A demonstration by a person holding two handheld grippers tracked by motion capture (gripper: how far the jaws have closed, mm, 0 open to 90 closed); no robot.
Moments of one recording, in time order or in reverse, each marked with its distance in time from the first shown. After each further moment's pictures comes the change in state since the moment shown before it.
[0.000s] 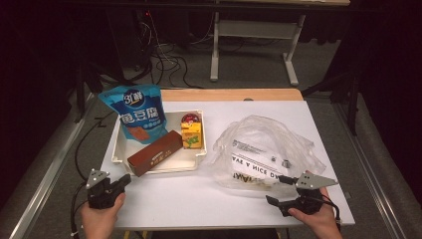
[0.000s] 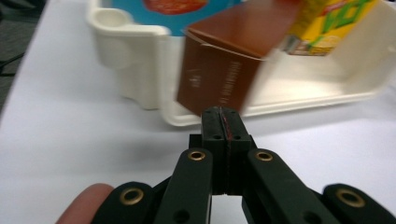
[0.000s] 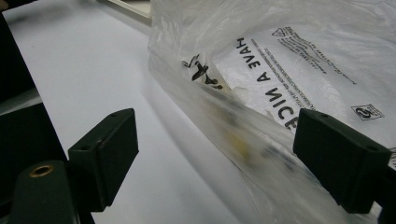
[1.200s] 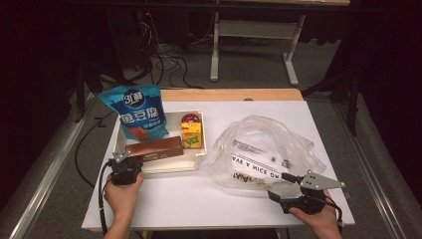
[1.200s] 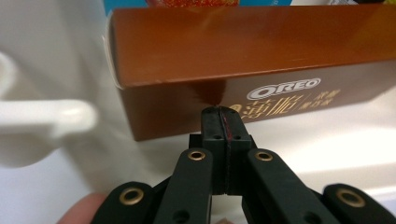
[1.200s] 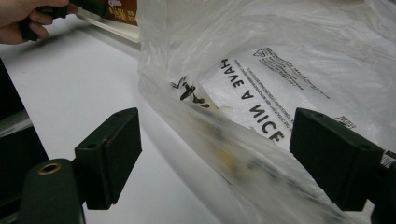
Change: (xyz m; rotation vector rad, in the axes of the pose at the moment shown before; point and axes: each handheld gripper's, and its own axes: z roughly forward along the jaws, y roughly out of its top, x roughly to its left) left arm -0.013 0.027 0.079 0.051 0.188 -0.059; right arm 0.002 0.002 -0.007 -0.081 -0.057 0.031
